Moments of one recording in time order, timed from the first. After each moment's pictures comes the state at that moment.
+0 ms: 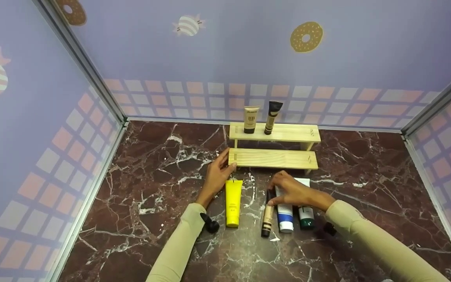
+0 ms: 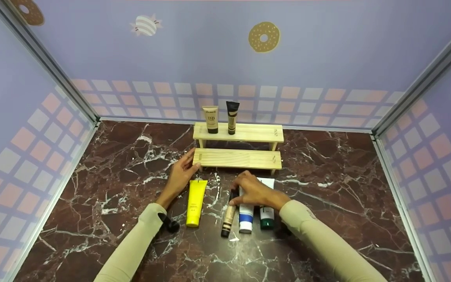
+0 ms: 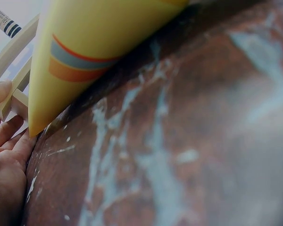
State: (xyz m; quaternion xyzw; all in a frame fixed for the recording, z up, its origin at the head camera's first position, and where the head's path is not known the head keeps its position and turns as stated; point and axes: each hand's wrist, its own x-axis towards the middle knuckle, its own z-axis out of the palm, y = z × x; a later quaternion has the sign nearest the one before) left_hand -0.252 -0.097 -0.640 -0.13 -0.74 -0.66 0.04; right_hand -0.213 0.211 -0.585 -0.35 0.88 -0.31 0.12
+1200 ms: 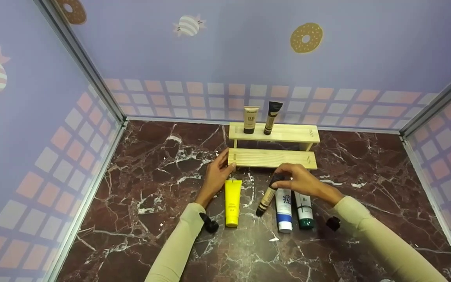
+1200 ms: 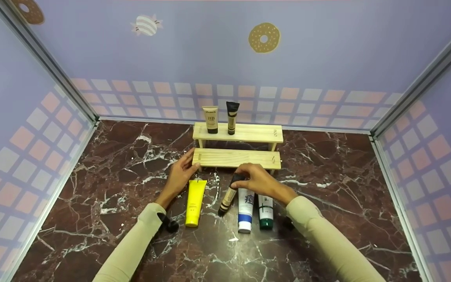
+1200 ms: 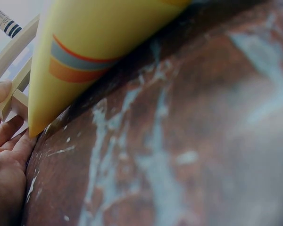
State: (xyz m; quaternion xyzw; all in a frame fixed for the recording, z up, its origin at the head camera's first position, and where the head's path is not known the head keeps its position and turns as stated) left_hand -0.252 -0.098 -0.641 -0.11 -0.75 -0.65 0.03; right_hand -0.223 0.224 -0.554 -0.30 0.85 -0.43 0.09
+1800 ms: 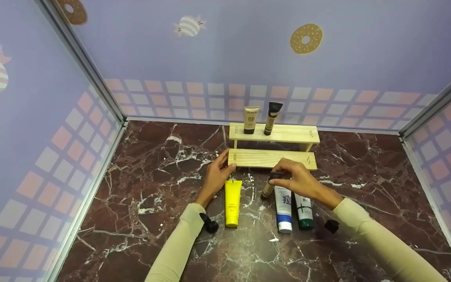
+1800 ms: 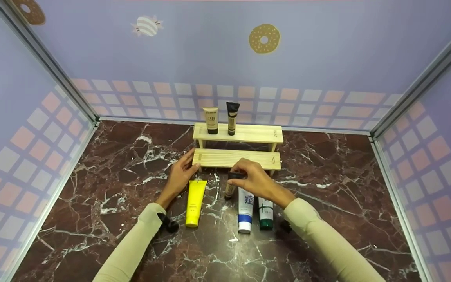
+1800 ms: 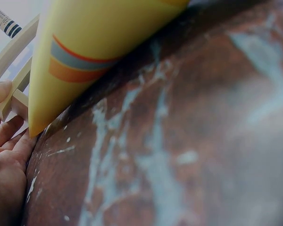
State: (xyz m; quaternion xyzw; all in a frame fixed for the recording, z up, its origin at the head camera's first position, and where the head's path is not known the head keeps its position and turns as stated) left_hand -0.252 -0.097 -0.639 -0.11 -0.75 -0.65 0.04; right_hand -0.215 0.211 -0.542 -0.32 0.83 -0.46 0.00
